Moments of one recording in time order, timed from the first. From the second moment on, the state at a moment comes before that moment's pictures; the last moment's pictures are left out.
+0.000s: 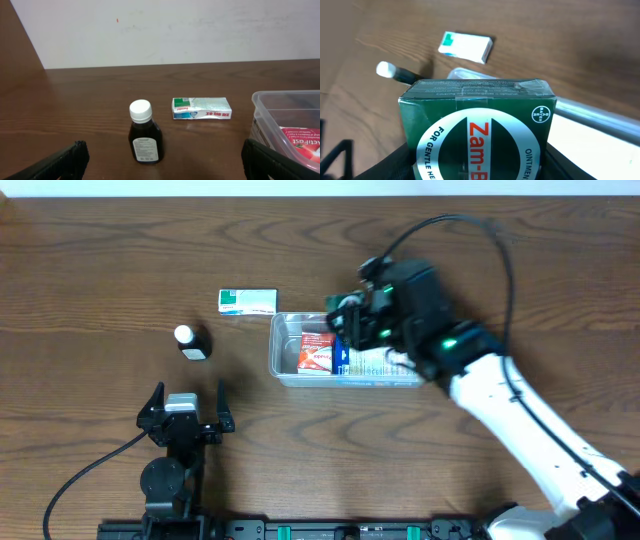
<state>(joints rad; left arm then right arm) -0.01 0.01 0.02 -0.12 -0.05 0.04 0.56 1.51 1.22 -0.46 -0.21 0.47</state>
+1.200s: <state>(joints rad) -0.01 0.01 0.02 -0.12 -0.06 0.04 0.80 1.84 1.22 -0.40 0.18 0.83</state>
